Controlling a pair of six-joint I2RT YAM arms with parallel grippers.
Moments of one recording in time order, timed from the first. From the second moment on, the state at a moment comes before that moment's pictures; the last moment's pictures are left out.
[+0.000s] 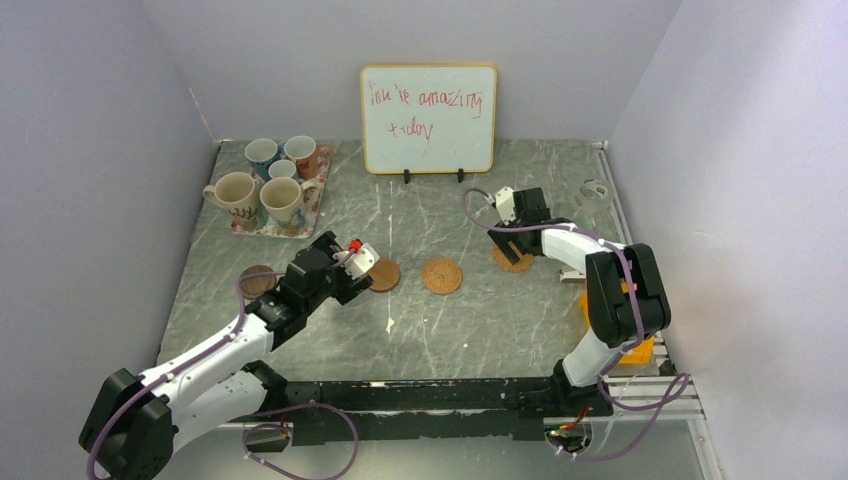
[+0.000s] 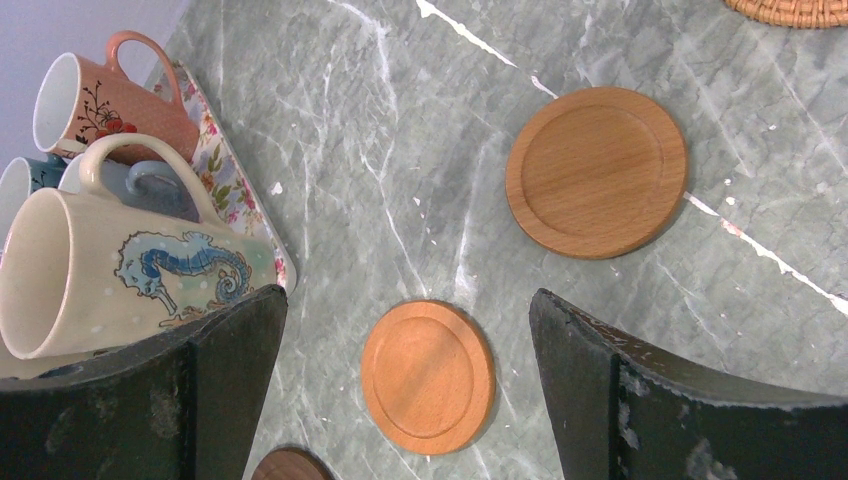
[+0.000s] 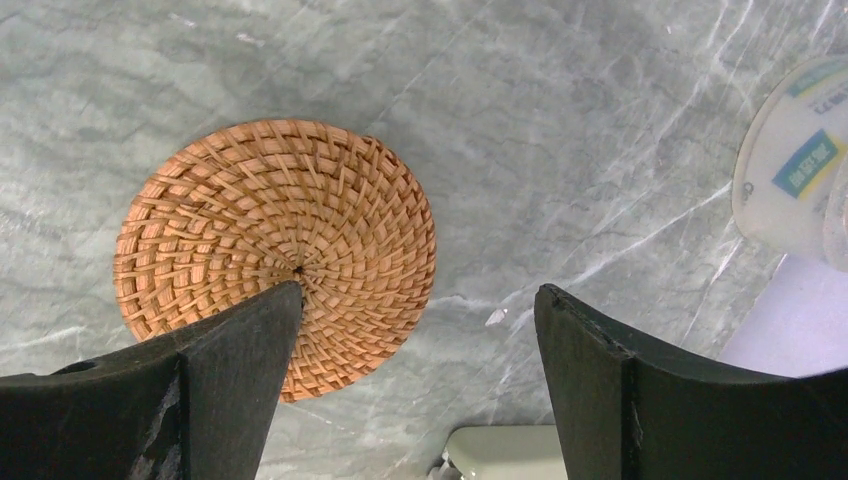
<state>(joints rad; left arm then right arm) -0.61 0.93 0.44 0.04 -0.15 0.51 0.22 1.66 0.91 -0.21 0.16 -0.48</state>
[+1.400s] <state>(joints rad) -0.61 0.92 0.44 0.04 -0.15 0.51 0.31 1.55 0.83 -0.30 0.11 -0.56</state>
